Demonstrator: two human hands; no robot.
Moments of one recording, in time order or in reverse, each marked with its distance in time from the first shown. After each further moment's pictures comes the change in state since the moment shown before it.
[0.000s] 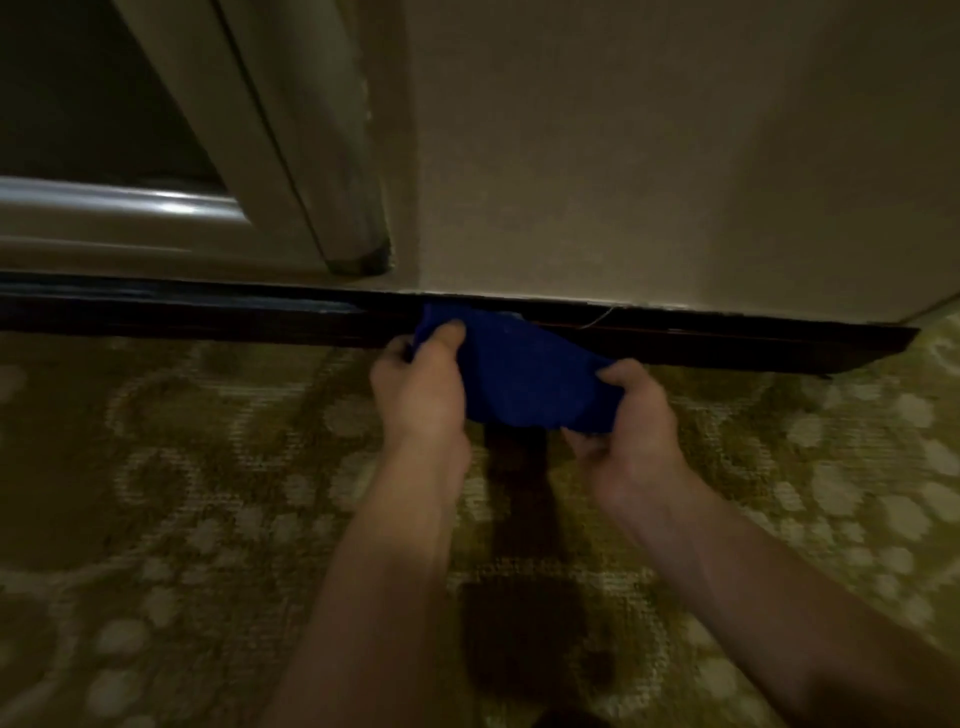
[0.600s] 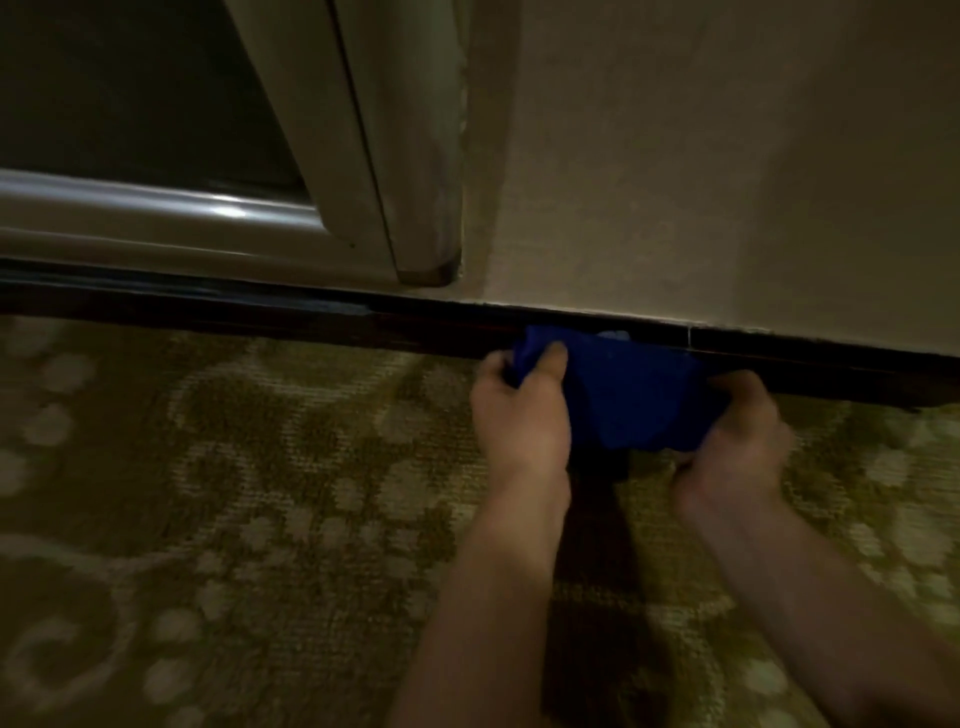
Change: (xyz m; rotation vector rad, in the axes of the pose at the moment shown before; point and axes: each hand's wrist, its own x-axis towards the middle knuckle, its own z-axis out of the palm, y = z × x) left_hand -0.027 -0.008 0.022 0.023 -0.051 -0.080; right_hand 0.020 -0.011 -0.002 0.002 0.263 -0.221
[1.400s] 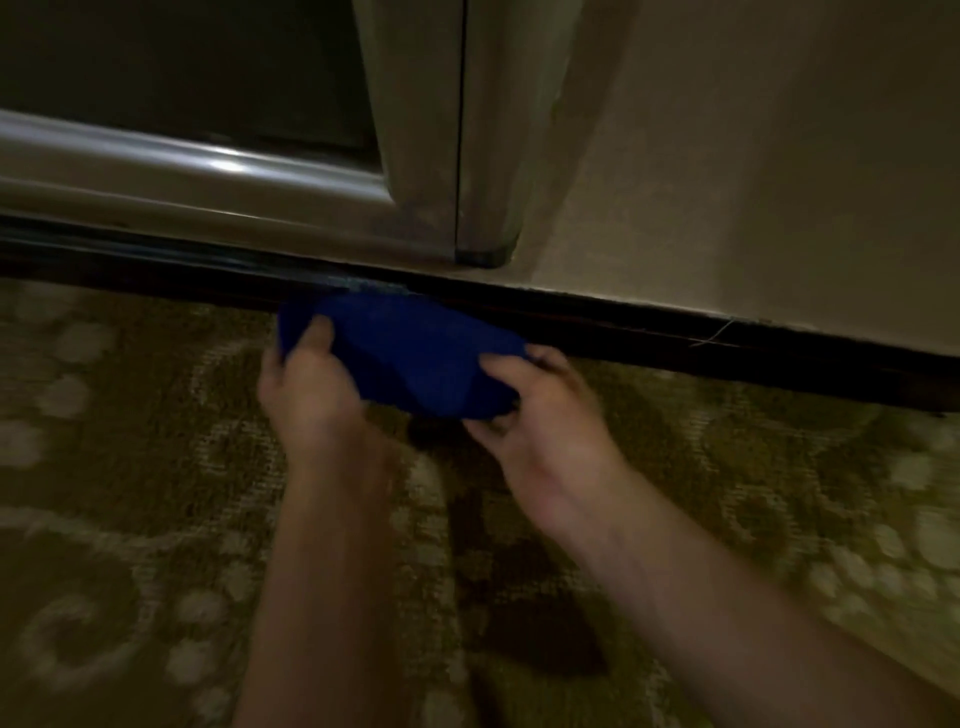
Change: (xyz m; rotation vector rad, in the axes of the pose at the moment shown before) left_hand 0.048 0.055 -0.115 -0.335 0.368 0.192; right_hand -0.089 0.057 0.071 -0.195 -0.543 0.322
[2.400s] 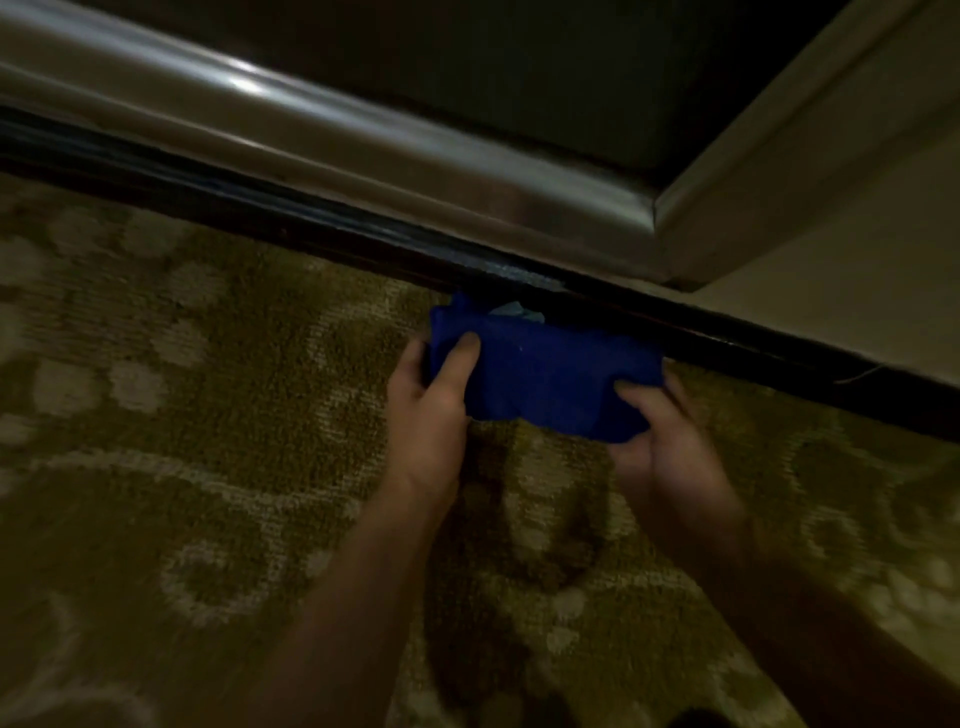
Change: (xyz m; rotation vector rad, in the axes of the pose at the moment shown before) left_hand 0.033 0.006 -0.048 0.228 -0.425 -0.114; right_hand 0.007 0.021 -0.002 -0.030 0.070 -0.037
